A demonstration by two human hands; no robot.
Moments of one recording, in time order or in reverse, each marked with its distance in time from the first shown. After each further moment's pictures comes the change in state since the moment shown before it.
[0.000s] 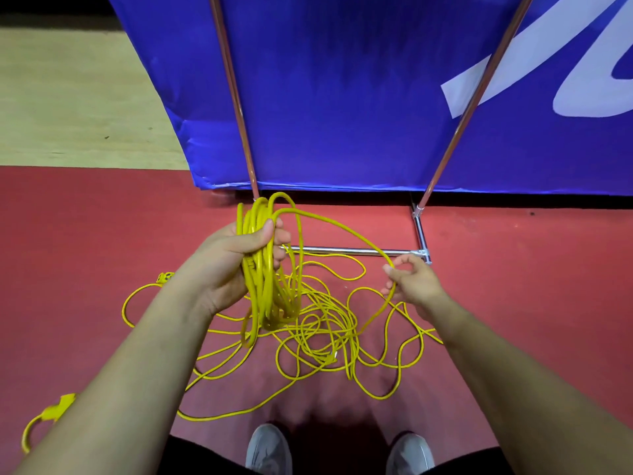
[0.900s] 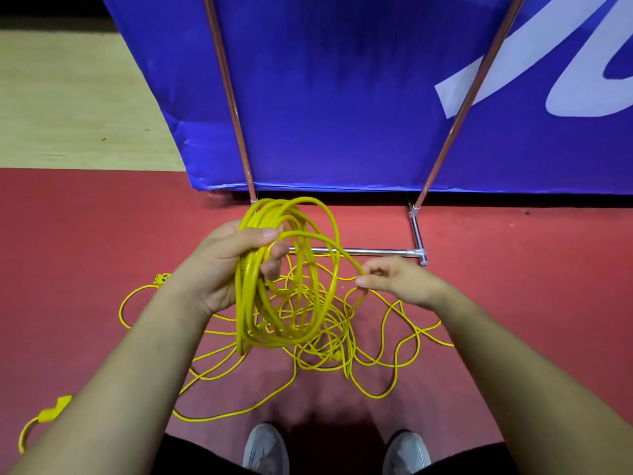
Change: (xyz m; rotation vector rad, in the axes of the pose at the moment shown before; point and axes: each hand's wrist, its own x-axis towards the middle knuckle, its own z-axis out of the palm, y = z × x) left_hand -0.011 0.005 0.012 -0.050 -0.226 -0.017; right_hand -0.037 -0.058 -0.002 -0.488 -0.570 -0.358
